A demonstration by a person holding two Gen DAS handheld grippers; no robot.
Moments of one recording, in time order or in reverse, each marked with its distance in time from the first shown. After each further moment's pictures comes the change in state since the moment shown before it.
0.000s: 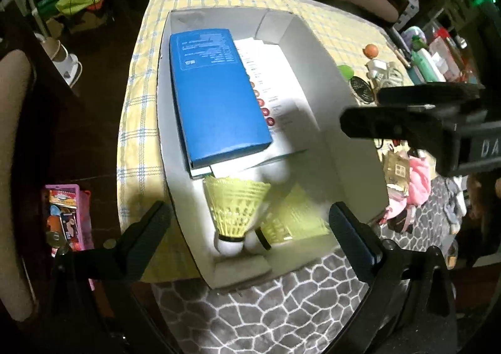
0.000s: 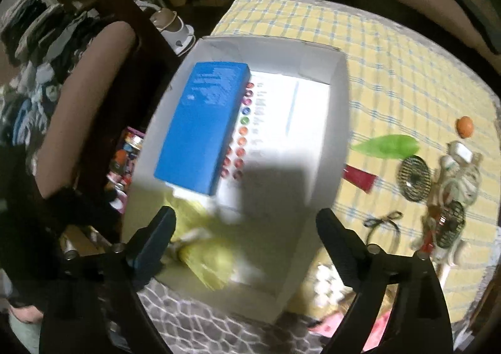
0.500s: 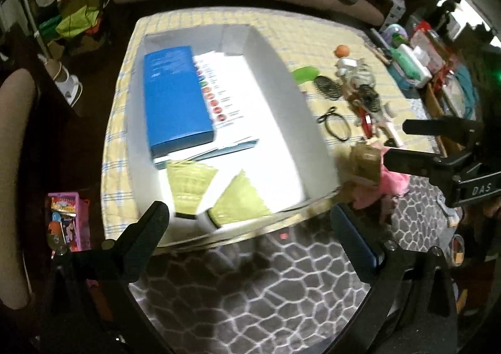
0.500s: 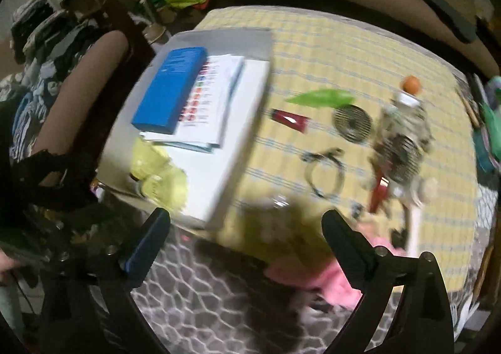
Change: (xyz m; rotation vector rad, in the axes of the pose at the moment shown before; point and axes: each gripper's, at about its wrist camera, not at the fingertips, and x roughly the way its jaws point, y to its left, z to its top) left arm -0.026 -0.066 -0.030 0.057 -0.105 0.005; right arm -0.058 -0.067 -0.112 0.049 -0.137 -0.042
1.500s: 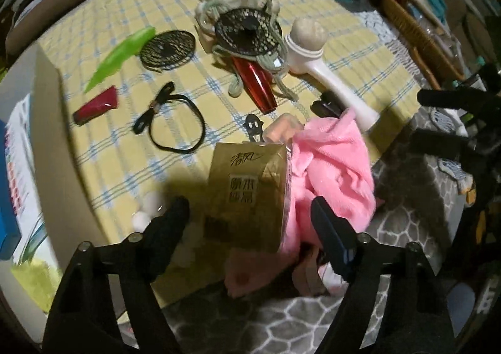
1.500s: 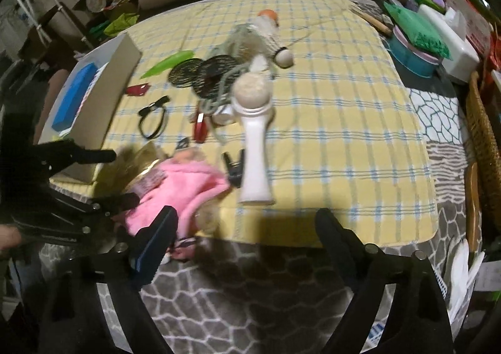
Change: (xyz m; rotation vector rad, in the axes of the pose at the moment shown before) left arm 0.168 -0.192 0.027 0.335 0.227 -0.056; right arm -0.011 -0.197 -0.101 0.214 -0.036 -0.064
